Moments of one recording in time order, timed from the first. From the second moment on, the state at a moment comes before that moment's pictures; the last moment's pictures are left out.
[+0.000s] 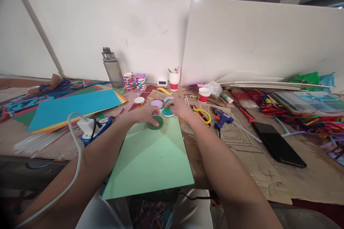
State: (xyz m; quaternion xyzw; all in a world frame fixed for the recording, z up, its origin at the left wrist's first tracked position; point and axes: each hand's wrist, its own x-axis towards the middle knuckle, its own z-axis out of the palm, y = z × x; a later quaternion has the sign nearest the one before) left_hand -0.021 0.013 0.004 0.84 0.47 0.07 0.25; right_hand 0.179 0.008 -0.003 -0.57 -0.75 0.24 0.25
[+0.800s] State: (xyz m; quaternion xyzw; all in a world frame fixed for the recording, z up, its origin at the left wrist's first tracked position) left_hand -0.028 0.016 0.005 0.83 0.41 0.16 0.34; right_hand 0.196 0.005 0.015 -0.61 -0.72 0.14 0.30
